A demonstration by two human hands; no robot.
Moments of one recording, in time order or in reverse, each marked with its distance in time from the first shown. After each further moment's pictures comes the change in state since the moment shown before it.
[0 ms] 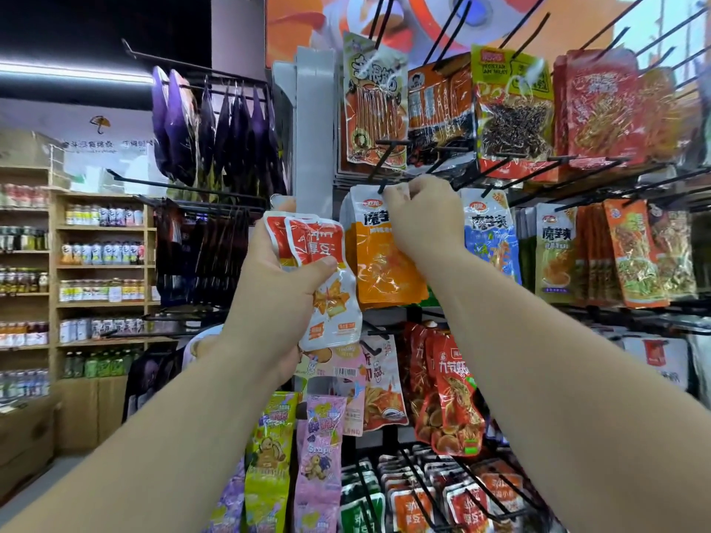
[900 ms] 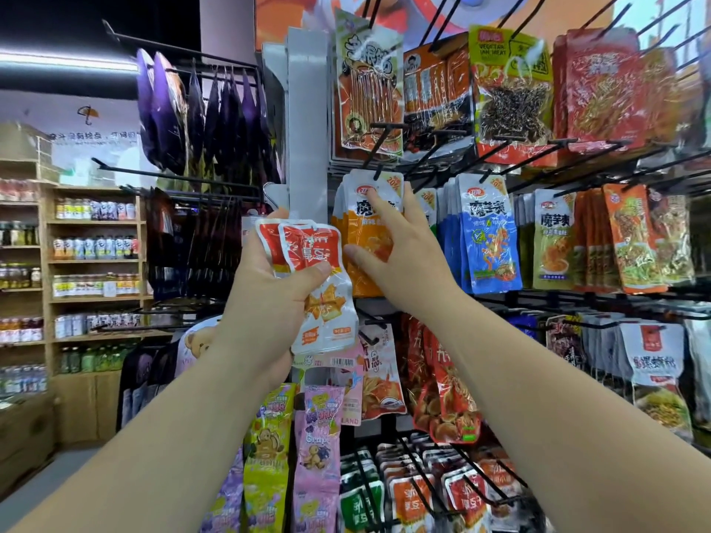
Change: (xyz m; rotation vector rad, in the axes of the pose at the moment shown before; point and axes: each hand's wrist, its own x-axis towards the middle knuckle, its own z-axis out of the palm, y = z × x) left_hand -0.002 -0.015 -0.007 -0.032 -0.002 -0.052; right_hand -0.055 0.029 0.002 -0.169 -0.322 -0.244
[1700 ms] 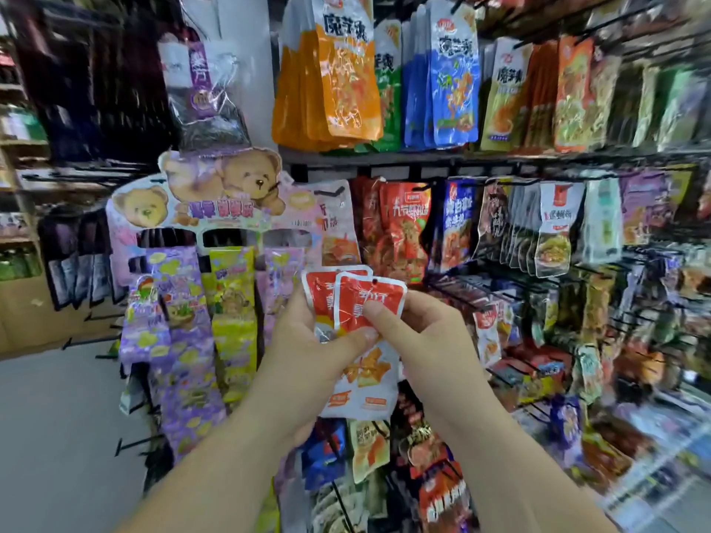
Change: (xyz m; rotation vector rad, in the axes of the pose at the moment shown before) left_hand -0.154 -0.092 -0.026 0.010 -0.275 -0.428; right_hand -0.247 -0.019 0.023 0.764 0.044 0.648
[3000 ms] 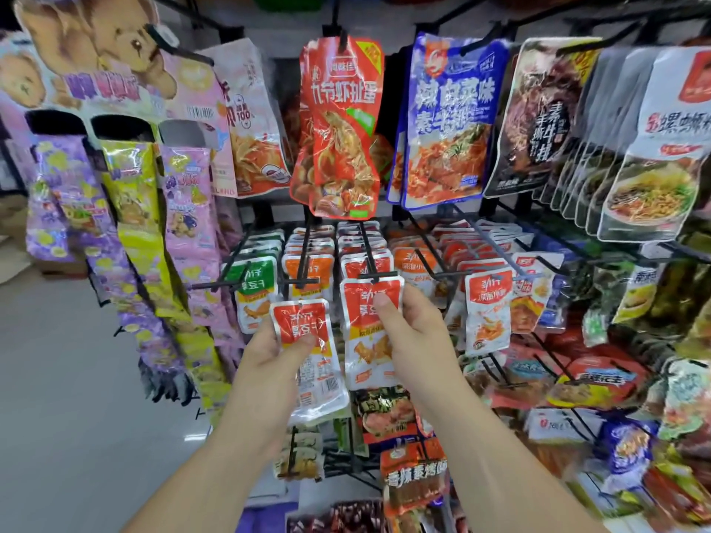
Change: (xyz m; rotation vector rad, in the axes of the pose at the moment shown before) left_hand 0.025 -0.147 0.122 0.121 0.595 -0.330; right_hand 0.084 0.164 -0.141 0.006 -0.281 0.226
